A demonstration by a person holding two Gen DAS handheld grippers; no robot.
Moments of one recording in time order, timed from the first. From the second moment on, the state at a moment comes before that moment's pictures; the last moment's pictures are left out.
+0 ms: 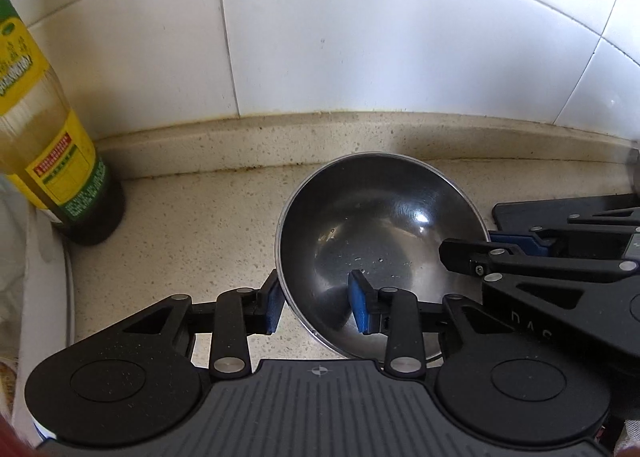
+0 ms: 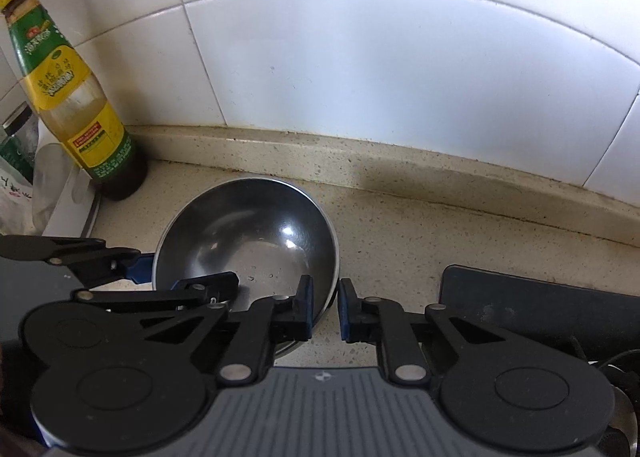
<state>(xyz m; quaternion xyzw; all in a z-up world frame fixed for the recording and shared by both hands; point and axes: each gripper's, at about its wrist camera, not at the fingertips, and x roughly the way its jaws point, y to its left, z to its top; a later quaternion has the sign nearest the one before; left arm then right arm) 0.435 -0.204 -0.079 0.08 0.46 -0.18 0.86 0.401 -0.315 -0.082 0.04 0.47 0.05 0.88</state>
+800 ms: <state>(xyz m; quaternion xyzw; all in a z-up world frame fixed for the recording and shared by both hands) 0.341 -0.189 0.008 0.10 0.38 -0.18 0.90 0.306 -0.307 0.009 0.03 0.39 0.07 0.92</state>
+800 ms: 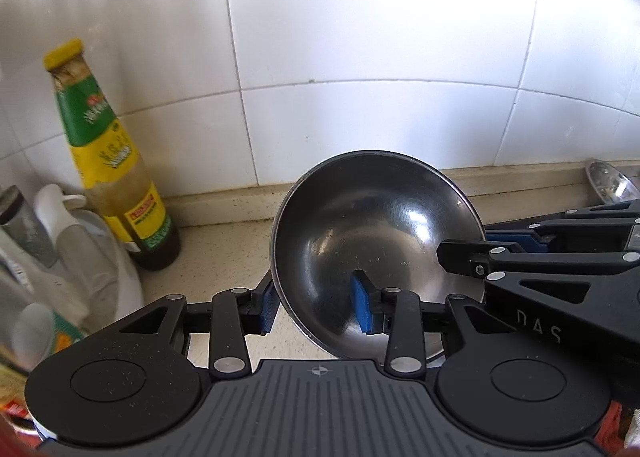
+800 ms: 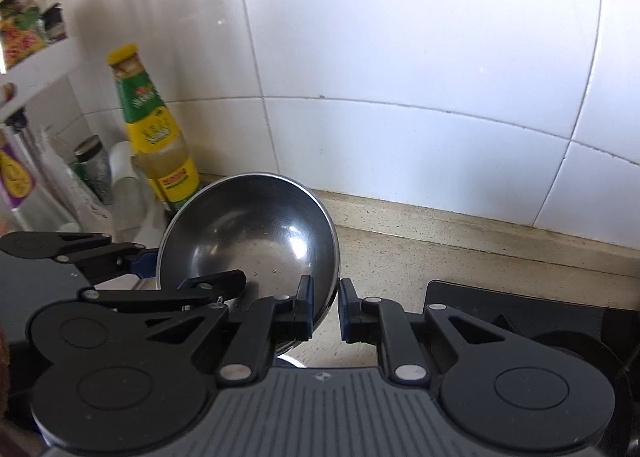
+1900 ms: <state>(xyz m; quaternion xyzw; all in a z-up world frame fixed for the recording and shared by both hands) 0.268 -0.152 -0.025 0.09 0.41 -0.20 0.89 0.235 -0.324 -0.019 0.06 0.42 0.08 0.90</state>
